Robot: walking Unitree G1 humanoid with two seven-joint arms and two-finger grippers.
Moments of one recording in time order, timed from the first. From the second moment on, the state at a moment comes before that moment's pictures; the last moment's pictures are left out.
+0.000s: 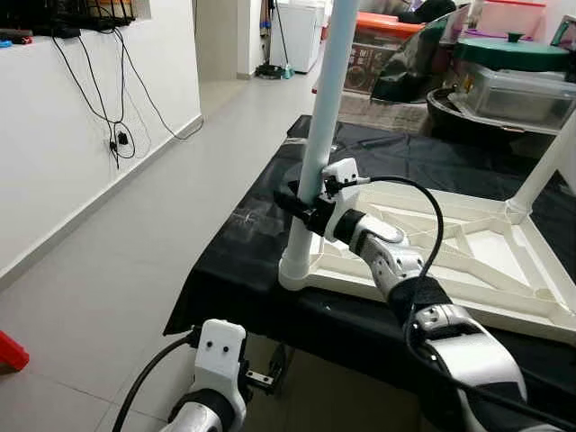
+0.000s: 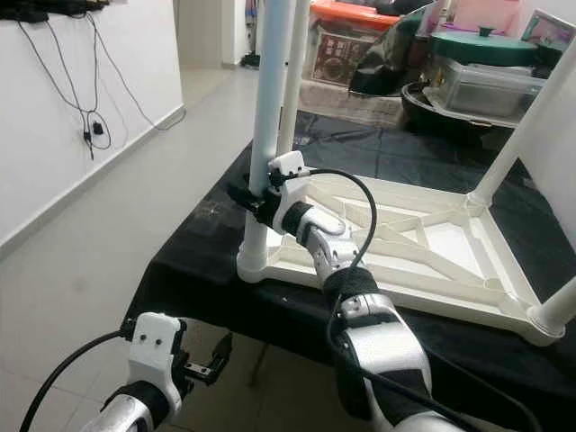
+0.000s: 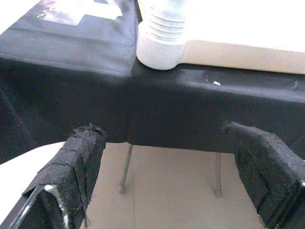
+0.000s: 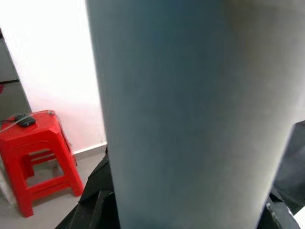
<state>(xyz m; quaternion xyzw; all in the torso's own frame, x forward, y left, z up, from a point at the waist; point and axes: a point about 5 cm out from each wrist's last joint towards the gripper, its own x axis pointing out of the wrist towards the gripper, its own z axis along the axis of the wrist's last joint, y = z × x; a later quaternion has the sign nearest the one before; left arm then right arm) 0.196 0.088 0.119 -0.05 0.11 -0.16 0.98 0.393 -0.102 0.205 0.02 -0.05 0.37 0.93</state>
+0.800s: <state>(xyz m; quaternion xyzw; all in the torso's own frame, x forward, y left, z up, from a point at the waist) 0.207 0.091 0.120 -0.03 0.10 -0.16 0.98 0.379 -0.109 0.193 0.08 0.01 -0.24 0.97</state>
